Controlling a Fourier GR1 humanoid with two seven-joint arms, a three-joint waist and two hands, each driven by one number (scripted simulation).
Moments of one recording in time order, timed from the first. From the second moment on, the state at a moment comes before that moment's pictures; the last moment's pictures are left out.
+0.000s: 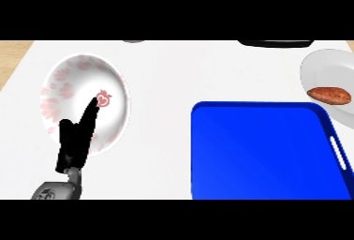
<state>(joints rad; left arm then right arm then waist) -0.08 0.15 -0.07 -1.48 -0.04 0.17 0.23 -0.81 -0.89 -0.47 -0.08 0.28 0.44 -0.68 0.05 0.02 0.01</state>
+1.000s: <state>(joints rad) -0.08 0.13 -0.08 -1.47 -0.06 0.17 0.22 -0.72 -0.84 -0.47 -0.14 0.28 0.36 -0.73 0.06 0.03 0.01</state>
